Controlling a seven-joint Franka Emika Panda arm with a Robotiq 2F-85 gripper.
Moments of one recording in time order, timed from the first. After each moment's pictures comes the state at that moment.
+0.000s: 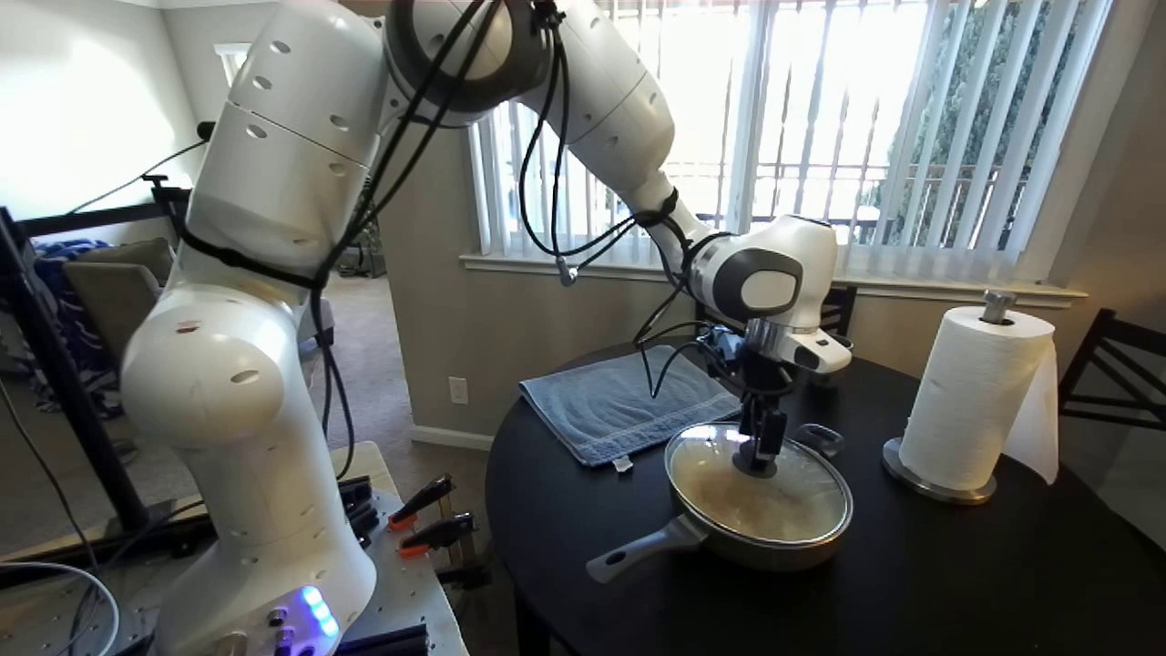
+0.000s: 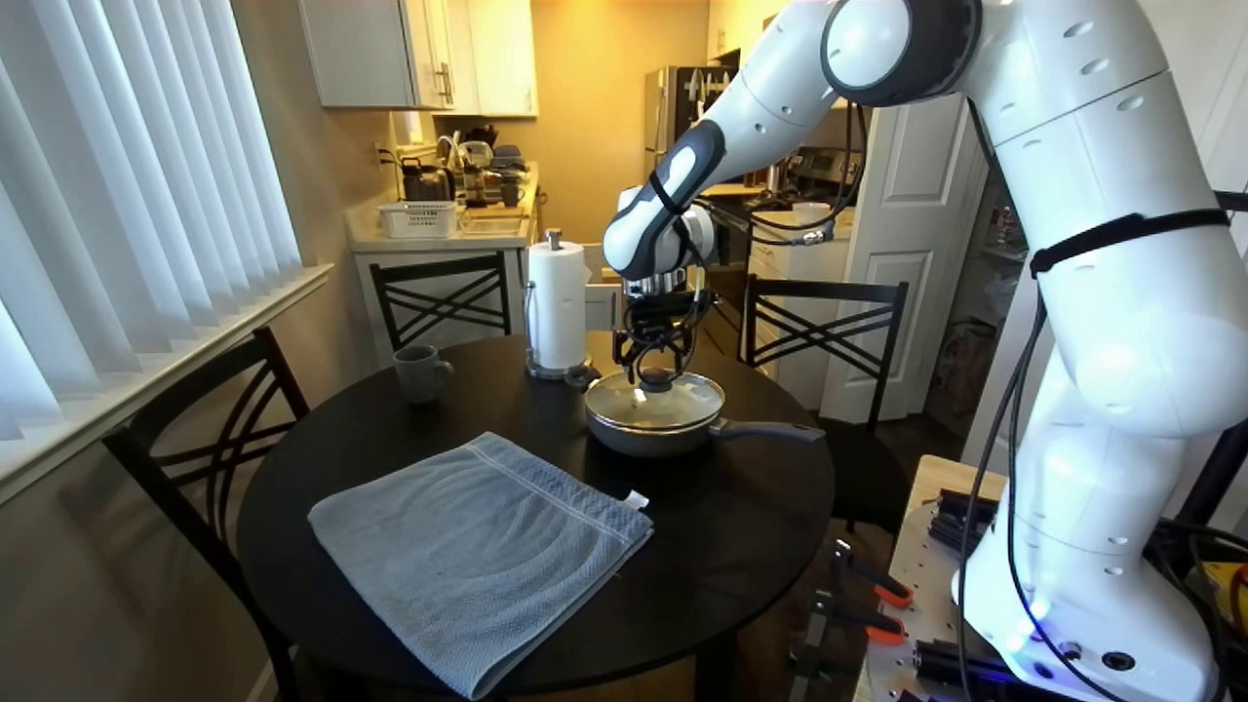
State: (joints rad) arm -0.08 0.52 -0.20 -1.90 0.09 2.31 0.43
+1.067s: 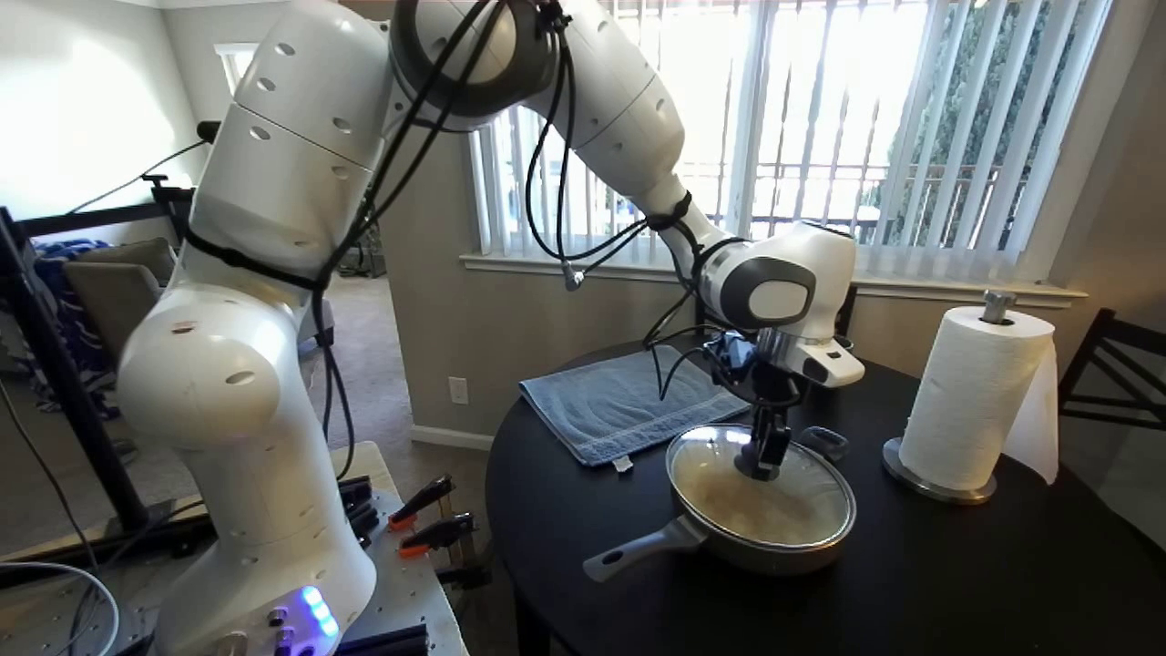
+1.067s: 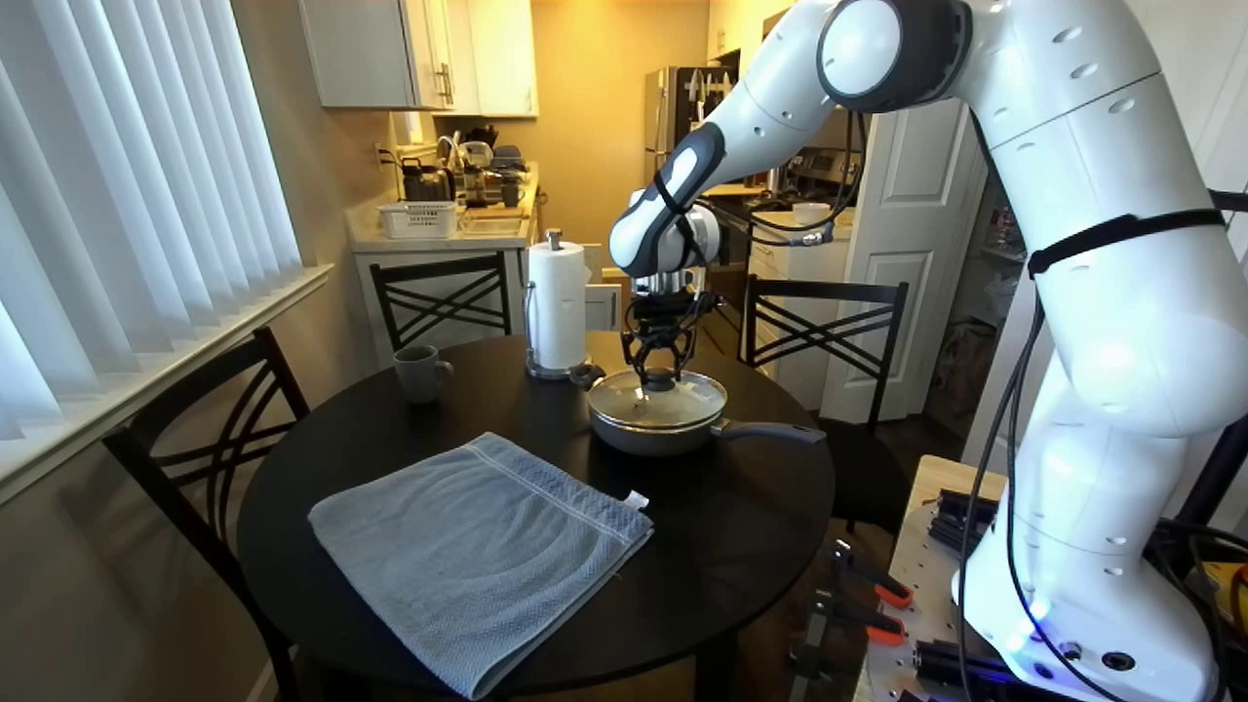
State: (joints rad) arm -0.10 0.54 -0.21 -1.88 0.15 2.31 0.44
